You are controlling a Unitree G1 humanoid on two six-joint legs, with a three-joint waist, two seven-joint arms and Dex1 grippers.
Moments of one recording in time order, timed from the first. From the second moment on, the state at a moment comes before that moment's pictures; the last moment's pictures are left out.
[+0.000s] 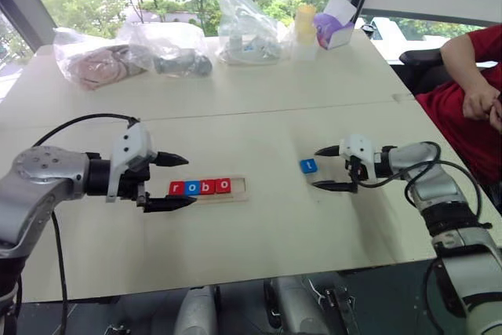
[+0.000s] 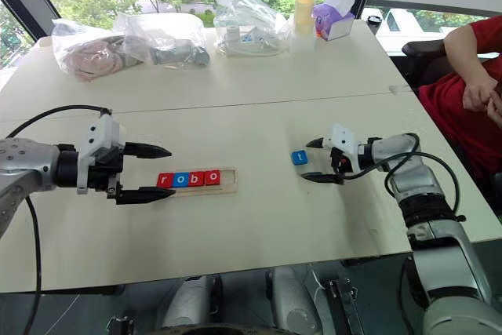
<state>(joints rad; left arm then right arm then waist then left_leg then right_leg) -0.24 1.03 0.14 -0.42 -0.60 0.70 -1.14 -0.68 -0.66 0.17 0.69 0.09 -0.14 1.30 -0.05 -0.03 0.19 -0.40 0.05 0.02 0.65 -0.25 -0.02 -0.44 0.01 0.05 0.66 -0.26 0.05</state>
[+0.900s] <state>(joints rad) -0.08 1.11 0.23 -0.28 -0.55 0.64 -1.19 -0.72 -0.42 0.30 0.27 0.07 0.28 1.20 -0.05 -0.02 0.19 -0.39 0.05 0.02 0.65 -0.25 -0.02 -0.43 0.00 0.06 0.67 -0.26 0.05</state>
